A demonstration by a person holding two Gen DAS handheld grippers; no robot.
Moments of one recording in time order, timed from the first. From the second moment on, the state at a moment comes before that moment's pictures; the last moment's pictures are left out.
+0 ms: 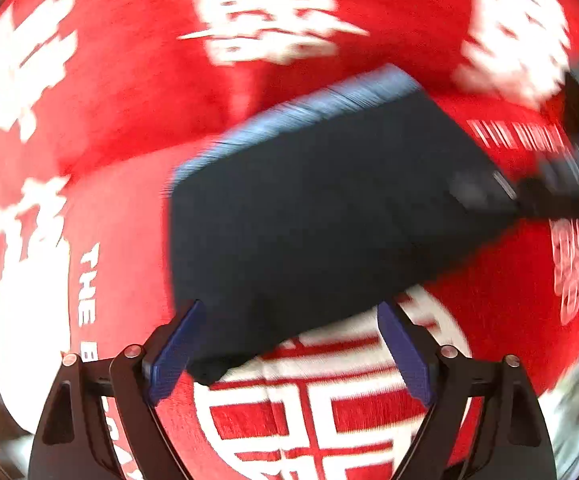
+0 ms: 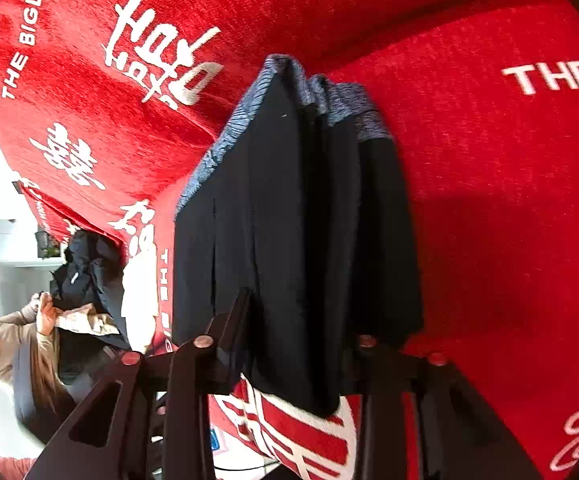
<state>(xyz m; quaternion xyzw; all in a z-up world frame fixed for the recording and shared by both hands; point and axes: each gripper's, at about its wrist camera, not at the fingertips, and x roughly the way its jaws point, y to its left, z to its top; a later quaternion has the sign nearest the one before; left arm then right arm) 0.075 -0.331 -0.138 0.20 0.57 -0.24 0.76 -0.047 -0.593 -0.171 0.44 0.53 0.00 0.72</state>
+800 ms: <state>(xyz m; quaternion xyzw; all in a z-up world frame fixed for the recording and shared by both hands) 0.155 -0.308 -0.220 0.13 0.66 -0.14 0.72 -0.031 -0.589 -0.161 0.24 0.62 -0.05 0.75</state>
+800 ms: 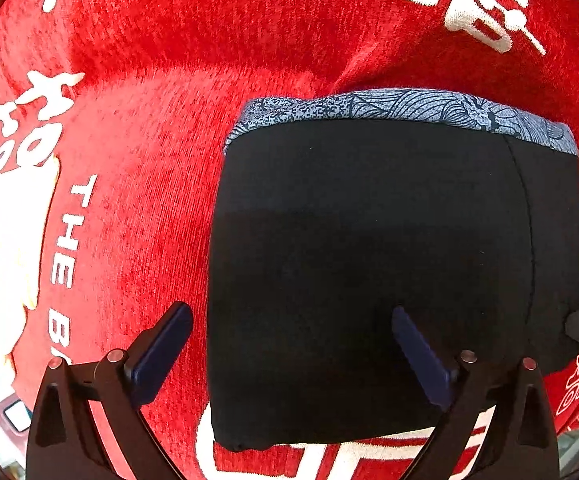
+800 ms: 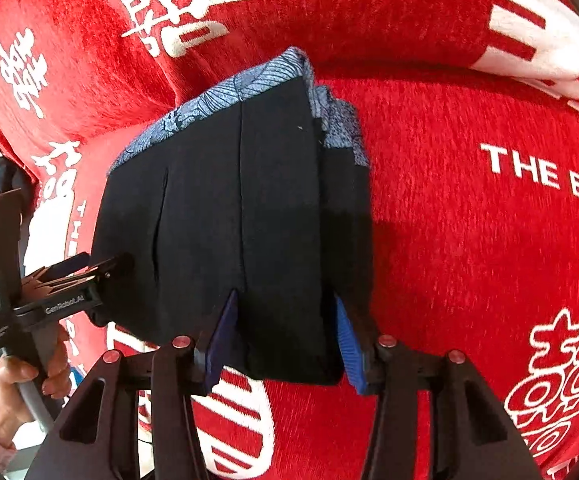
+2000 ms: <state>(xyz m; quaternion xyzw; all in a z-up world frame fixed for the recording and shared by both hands) 0.227 -0.297 -0.240 0.08 0.69 -0.25 0.67 -0.043 -0.687 -0.198 0.41 0.59 0.05 0.70</state>
